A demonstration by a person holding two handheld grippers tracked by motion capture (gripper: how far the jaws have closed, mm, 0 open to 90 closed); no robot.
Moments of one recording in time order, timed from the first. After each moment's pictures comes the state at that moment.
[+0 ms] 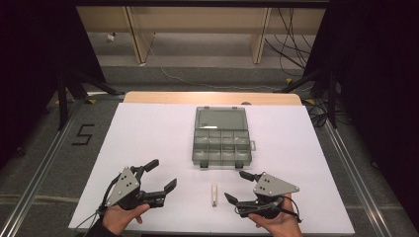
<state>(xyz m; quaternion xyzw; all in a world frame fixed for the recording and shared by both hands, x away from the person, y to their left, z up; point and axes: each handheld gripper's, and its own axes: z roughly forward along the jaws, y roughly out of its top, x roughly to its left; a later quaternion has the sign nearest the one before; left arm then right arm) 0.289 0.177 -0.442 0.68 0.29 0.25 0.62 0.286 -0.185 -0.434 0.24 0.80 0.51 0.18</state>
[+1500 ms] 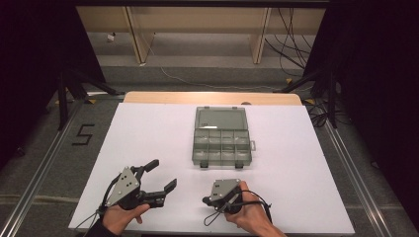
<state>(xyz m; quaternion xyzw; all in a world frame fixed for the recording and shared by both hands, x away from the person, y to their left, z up) 0.290 0.177 -0.442 0.69 0.29 0.25 0.62 0.311 -0.108 -0.470 0.10 0.92 0.36 0.09</state>
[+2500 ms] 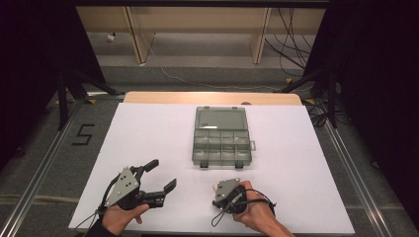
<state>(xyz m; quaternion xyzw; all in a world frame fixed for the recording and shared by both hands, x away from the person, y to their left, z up) 0.289 0.177 -0.441 0.68 0.29 0.25 0.62 0.316 -0.124 -0.476 0.09 0.95 0.29 0.08</state>
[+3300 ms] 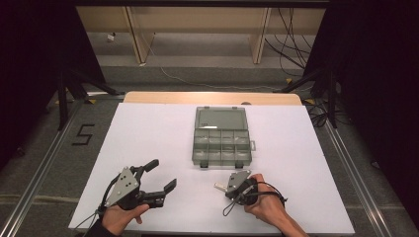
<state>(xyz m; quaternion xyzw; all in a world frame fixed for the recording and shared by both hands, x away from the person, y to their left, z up) 0.288 0.177 -0.441 0.68 0.29 0.25 0.62 0.335 -0.153 -0.473 0.12 0.95 0.26 0.11</state>
